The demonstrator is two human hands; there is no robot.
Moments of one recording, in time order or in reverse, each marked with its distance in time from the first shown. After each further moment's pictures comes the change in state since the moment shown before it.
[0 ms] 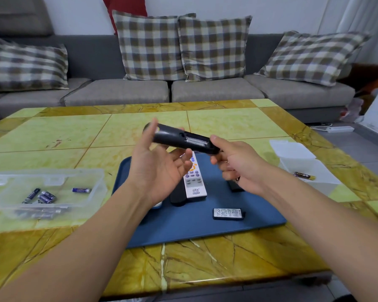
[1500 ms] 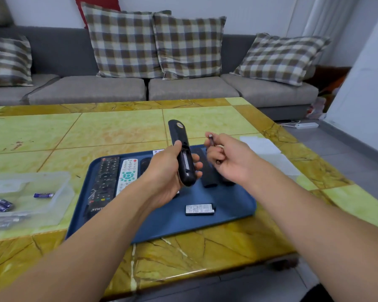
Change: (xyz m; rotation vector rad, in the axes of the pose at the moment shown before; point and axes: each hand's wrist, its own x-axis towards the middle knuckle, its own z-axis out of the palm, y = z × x) left_hand 0.013 -0.050 0.052 0.284 0.152 -0.079; right_hand 0.009 -0.001 -0.040 0.679 0.142 0.085
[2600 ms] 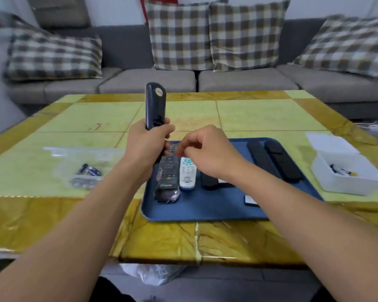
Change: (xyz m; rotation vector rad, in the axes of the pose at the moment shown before) left_hand -0.031 0.064 -0.124 0.395 0.474 0.443; right_hand -0.035 0.095 0.107 -1.365 -0.474 -0.691
